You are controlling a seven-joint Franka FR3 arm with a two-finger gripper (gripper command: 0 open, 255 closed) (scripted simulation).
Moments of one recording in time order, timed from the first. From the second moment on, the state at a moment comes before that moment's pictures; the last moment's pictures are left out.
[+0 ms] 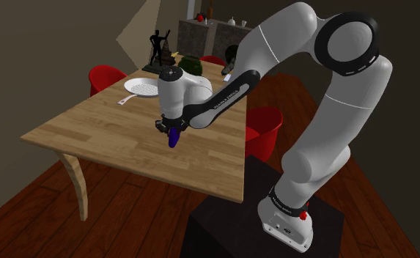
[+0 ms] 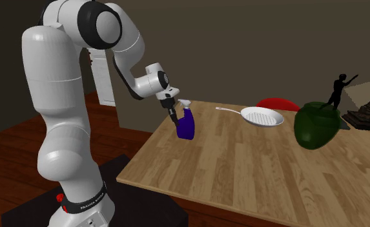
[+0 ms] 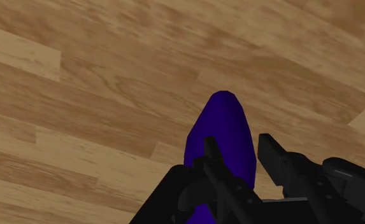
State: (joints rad) arm -0.37 0.12 0.67 -2.34 -0.67 2.44 1.46
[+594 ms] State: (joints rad) arm -0.37 0.11 0.67 -2.34 -0.66 2.43 1.45
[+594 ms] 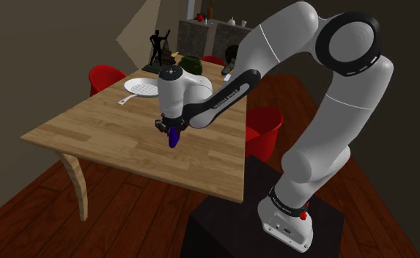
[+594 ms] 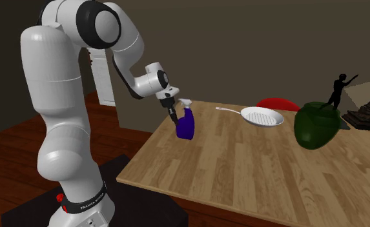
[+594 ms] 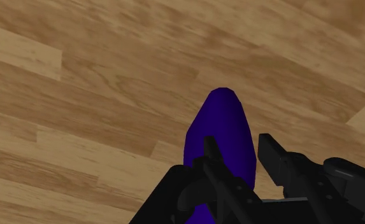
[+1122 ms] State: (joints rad) arm -0.38 0.02 0.69 -2.32 -0.52 2.38 1.34
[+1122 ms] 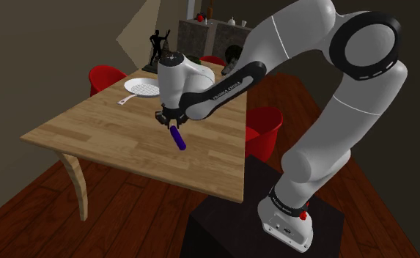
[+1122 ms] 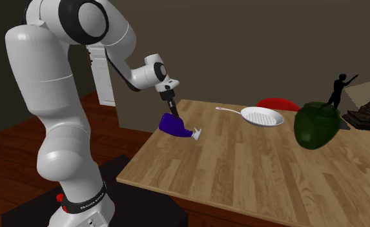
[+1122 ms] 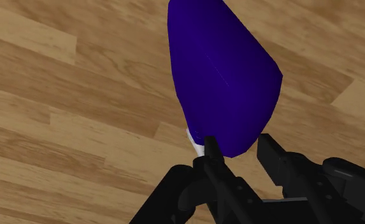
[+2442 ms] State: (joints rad) arm -0.36 -0.17 0.67 -2.22 -0.29 2.18 1.11
